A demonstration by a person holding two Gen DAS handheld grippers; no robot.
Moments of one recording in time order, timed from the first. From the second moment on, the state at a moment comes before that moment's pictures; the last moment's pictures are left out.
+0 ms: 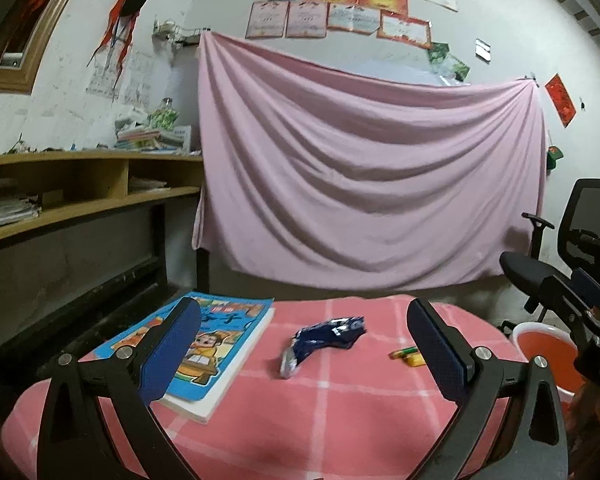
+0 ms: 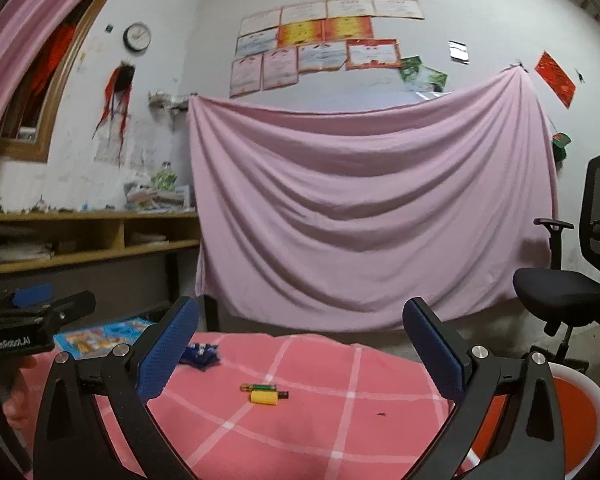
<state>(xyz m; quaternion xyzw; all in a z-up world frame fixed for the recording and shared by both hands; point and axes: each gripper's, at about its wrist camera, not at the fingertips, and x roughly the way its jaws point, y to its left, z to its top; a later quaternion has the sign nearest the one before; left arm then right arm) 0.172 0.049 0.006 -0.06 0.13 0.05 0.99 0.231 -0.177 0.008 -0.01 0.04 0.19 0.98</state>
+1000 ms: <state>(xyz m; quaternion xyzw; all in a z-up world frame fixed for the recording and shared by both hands) 0.271 0.070 -0.042 -0.07 0.32 -0.03 0.94 0.324 -0.122 -0.042 -0.07 0.29 0.20 0.93</state>
